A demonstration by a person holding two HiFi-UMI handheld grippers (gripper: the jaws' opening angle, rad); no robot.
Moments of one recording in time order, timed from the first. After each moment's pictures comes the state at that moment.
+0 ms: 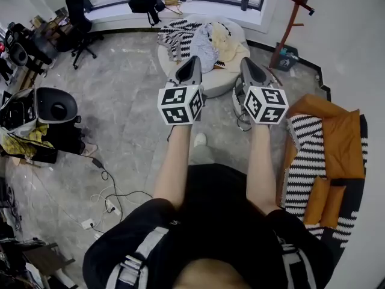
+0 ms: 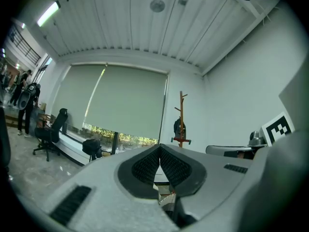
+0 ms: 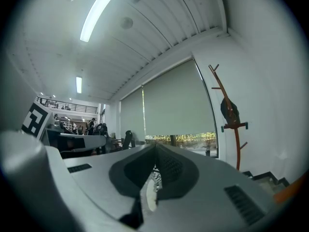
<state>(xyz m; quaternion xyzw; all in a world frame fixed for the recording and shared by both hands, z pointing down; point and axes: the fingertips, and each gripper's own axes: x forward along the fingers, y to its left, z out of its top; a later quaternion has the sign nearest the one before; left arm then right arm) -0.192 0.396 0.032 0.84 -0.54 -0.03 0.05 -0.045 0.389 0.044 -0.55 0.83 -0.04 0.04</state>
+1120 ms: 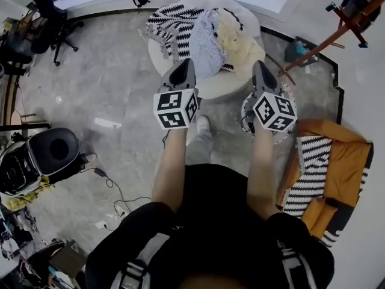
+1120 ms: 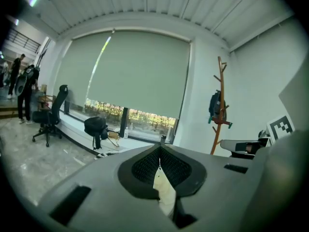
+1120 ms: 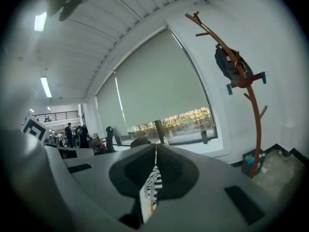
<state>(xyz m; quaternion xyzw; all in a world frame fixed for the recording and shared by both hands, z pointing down) -0.251 0.006 0.178 0.81 -0.56 0.05 0.16 -0.044 0.007 0.182 -0.59 0.79 -0.17 0.03</state>
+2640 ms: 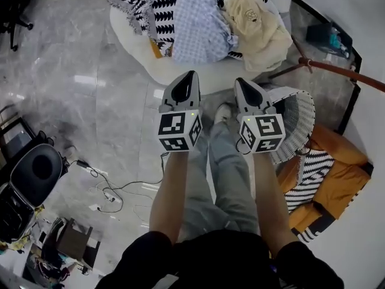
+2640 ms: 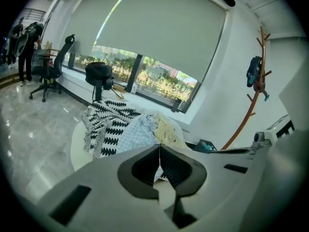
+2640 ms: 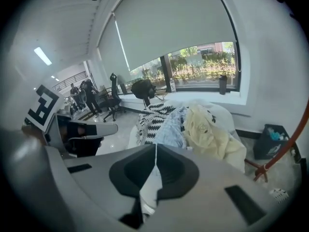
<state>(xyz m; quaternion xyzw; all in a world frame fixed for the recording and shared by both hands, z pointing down) -0.236 -0.163 0.538 0.75 -0.54 0.13 0.34 -0.111 -0.148 0.548 -0.47 0.80 -0.29 -0.23</state>
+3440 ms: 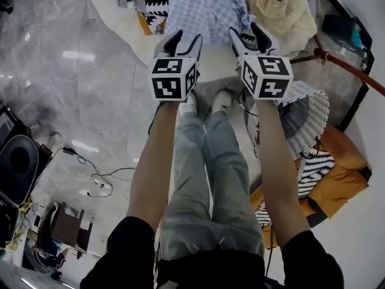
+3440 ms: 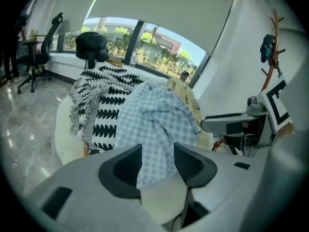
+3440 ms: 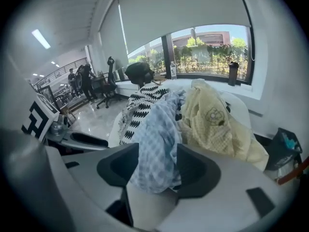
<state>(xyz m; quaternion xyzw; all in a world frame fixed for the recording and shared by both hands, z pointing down) -0.240 -0.210 0.733 0.75 -0.49 0.22 0.38 -0.121 -0.248 0.703 -0.46 0.80 -0.26 -0.29</state>
